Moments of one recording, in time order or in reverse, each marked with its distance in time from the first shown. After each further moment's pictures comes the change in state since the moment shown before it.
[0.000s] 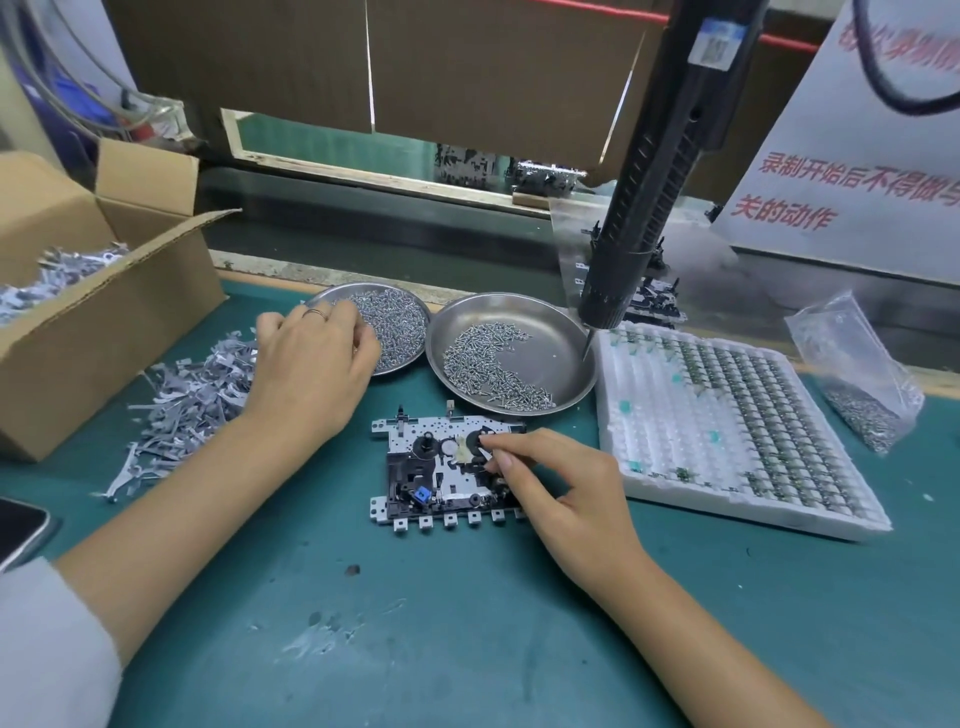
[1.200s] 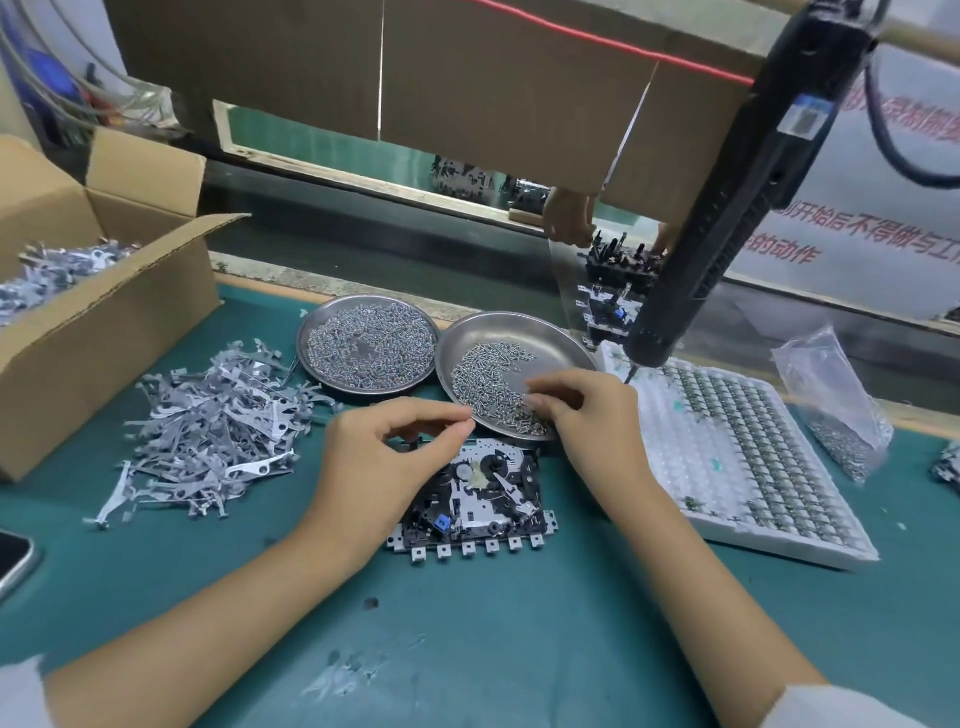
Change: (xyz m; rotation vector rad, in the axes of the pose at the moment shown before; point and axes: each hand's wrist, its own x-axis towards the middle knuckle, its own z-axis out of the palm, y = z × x) left_hand -0.059 0.035 -0.013 -1.157 -0.083 -0.168; right_hand 0.080 0.017 -0.008 -0.326 0.101 0.275
